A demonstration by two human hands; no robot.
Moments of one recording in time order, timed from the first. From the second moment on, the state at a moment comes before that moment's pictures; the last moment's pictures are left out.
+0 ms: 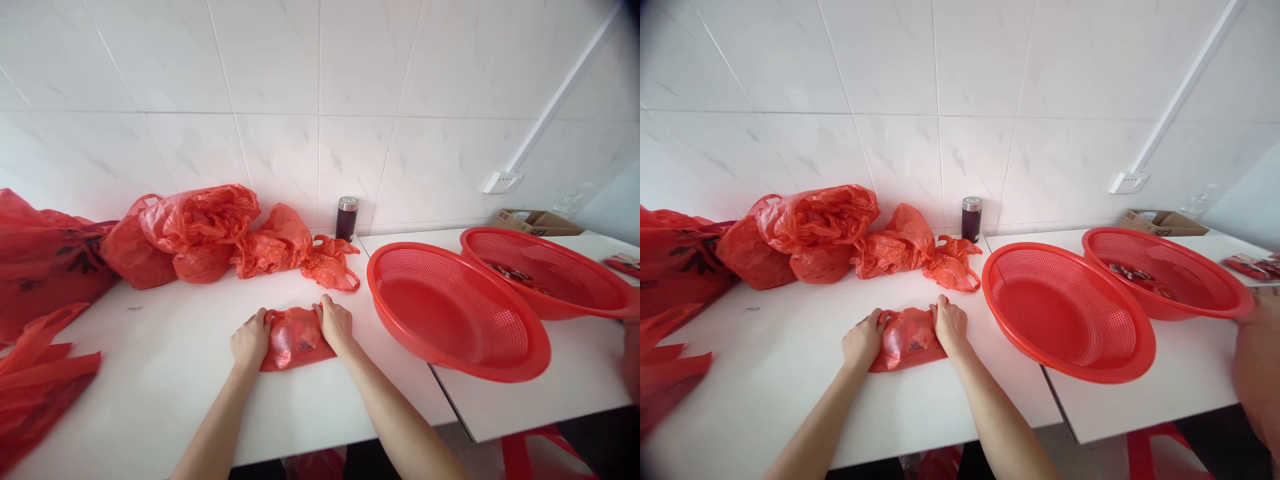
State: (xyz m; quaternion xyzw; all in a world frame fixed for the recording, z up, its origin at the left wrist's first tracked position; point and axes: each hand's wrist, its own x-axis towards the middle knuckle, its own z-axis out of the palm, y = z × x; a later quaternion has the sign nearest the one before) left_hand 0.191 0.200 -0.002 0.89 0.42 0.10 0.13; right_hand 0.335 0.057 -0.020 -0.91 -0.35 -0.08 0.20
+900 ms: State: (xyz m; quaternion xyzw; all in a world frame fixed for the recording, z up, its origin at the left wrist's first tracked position) left_hand 0.152 0.217 0.031 0.68 0.40 0.43 0.44; right_hand 0.339 0.055 -0.036 -0.84 -0.36 -0.20 0.34
